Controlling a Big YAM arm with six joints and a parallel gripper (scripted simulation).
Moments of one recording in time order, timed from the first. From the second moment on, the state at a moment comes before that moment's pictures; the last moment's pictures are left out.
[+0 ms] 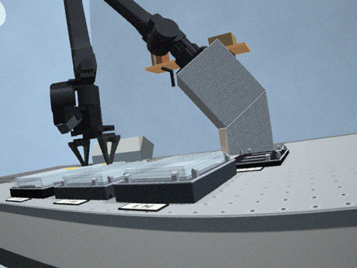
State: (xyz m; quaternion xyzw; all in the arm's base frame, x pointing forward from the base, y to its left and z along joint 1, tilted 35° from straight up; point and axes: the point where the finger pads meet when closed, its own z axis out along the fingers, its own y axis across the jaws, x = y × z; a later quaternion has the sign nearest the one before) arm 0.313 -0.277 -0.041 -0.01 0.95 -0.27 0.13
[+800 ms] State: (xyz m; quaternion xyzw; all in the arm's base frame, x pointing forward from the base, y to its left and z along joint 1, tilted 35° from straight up) arm 0.303 -0.261 -0.013 -0.01 0.95 -0.27 0.13
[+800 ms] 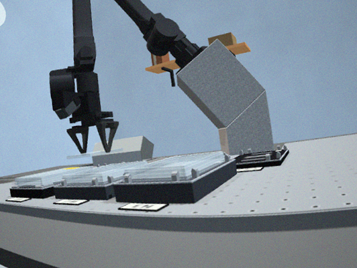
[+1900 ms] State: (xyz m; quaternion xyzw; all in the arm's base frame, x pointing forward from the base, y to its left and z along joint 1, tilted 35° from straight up) arm 0.363 -0.195 -0.024 -0.04 0.95 -0.28 0.12
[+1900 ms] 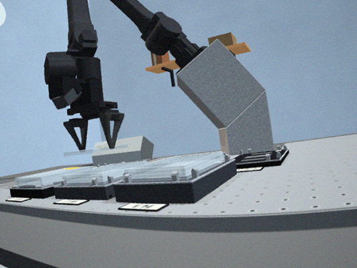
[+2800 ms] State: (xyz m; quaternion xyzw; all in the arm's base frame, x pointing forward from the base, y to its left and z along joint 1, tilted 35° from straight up) arm 0.453 -0.106 -0.050 -0.04 0.95 -0.27 0.13
